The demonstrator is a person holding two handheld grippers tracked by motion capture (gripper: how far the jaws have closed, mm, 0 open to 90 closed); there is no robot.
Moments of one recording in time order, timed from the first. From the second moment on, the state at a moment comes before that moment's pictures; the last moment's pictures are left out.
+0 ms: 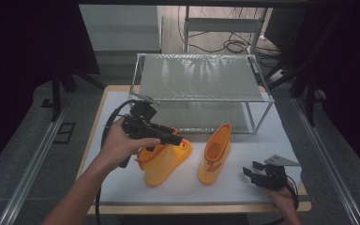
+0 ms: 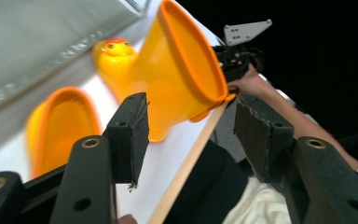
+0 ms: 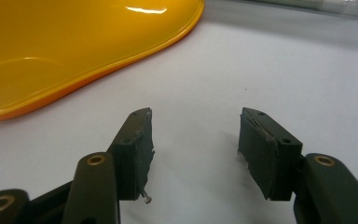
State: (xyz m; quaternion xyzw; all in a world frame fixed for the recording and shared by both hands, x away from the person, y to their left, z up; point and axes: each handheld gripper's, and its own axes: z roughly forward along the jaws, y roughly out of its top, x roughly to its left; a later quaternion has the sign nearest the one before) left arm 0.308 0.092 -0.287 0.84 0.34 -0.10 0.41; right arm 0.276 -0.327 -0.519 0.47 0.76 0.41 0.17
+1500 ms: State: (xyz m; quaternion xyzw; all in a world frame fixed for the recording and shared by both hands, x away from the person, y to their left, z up) left arm 0.359 -0.042 -0.330 0.89 0.36 -0.12 0.25; right arm 0.277 -0.333 -0.520 0.49 0.76 0.40 0.17
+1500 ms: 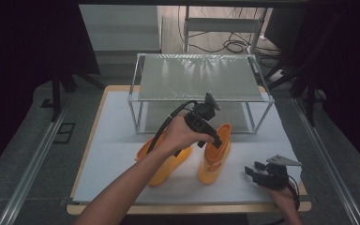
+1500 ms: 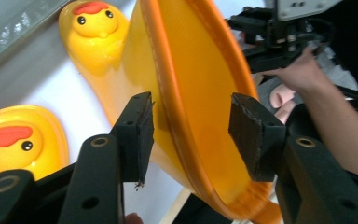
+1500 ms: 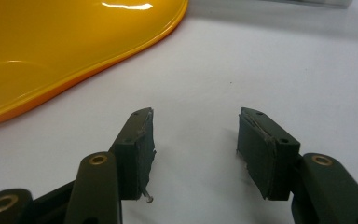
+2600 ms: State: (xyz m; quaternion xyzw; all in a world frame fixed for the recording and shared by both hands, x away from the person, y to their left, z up) left arm 0.338 -0.019 -0.301 0.89 0.36 -0.08 0.27; right arm 0.275 -0.338 -0.518 0.50 0.74 0.41 0.17
